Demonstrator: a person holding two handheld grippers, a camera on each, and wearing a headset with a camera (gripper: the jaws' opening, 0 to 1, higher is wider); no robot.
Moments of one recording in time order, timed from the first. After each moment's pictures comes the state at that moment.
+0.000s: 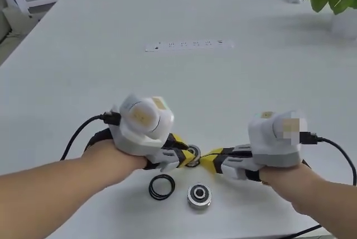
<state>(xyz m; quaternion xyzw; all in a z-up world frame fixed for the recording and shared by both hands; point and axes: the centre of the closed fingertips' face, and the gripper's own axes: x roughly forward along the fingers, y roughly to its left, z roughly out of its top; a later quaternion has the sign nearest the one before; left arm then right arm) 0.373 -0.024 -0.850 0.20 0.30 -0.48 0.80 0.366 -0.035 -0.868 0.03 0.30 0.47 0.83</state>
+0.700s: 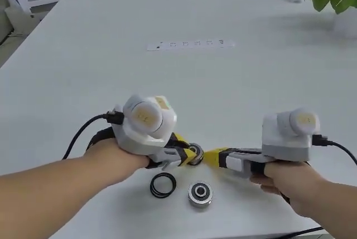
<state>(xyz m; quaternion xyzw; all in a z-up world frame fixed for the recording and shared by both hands) 0.374 -0.023 -0.851 0.20 0.29 -0.48 0.80 0.374 -0.042 -0.858 0.17 0.31 0.43 0.83</state>
